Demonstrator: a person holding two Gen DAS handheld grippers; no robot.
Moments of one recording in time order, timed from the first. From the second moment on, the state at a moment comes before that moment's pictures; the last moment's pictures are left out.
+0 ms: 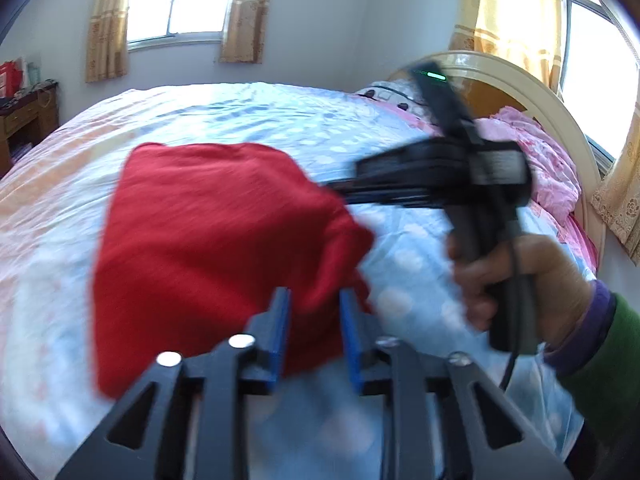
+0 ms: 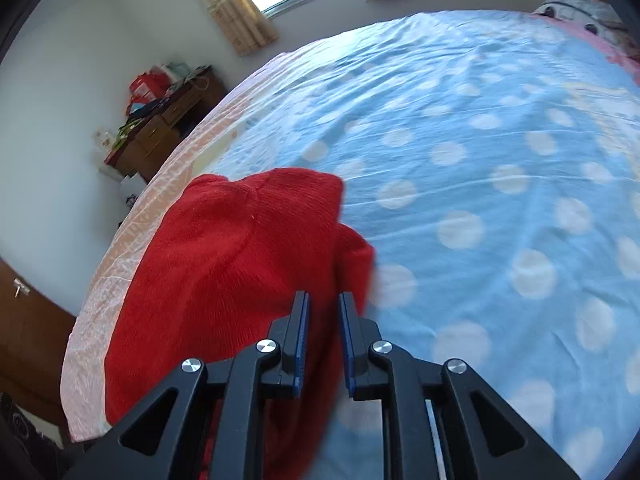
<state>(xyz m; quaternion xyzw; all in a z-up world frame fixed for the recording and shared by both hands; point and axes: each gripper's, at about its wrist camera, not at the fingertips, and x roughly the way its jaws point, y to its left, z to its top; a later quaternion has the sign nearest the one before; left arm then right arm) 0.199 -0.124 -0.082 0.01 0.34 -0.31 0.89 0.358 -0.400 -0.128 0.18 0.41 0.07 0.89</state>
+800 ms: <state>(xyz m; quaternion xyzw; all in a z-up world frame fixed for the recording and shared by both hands) 0.230 -0.047 -0.064 -0.04 0.33 -0.21 0.92 0.242 -0.330 -0.150 0.20 0.40 0.05 0.89</state>
